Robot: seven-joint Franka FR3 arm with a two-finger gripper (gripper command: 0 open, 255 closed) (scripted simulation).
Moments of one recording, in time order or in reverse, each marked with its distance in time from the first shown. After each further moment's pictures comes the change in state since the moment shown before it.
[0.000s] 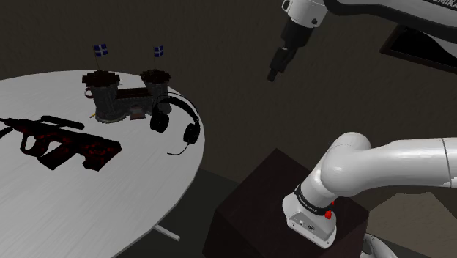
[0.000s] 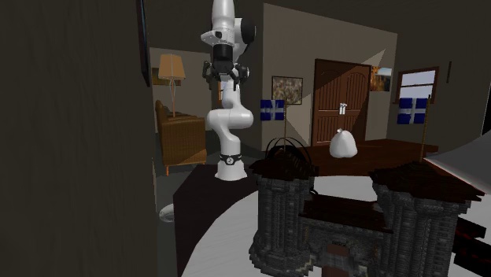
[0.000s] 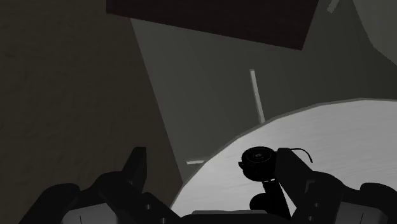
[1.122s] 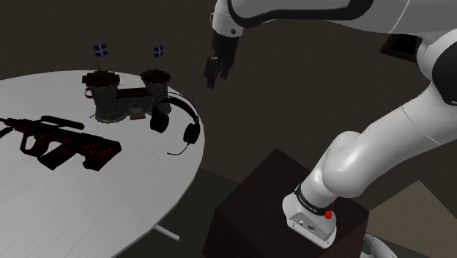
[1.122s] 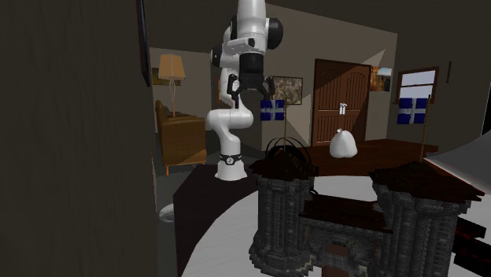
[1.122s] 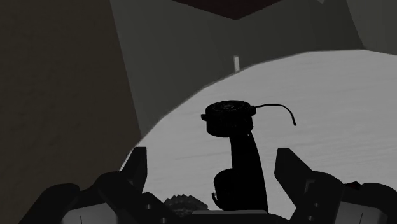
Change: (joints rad) arm 0.070 0.531 0.127 0.241 0.053 0.217 0.085
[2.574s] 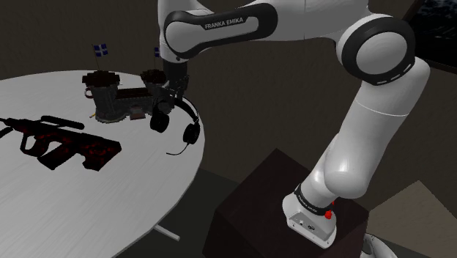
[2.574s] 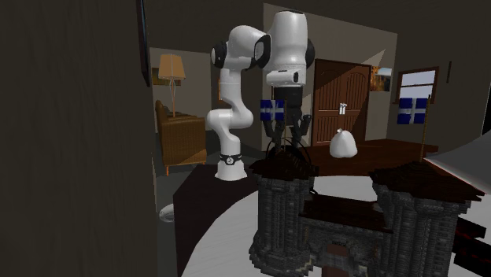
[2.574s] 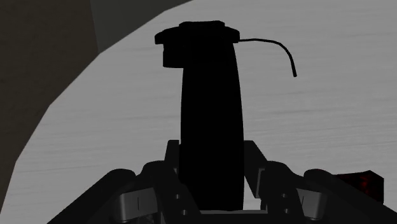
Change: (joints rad) arm 0.062 0.470 0.075 0.283 -0.046 0.128 0.073
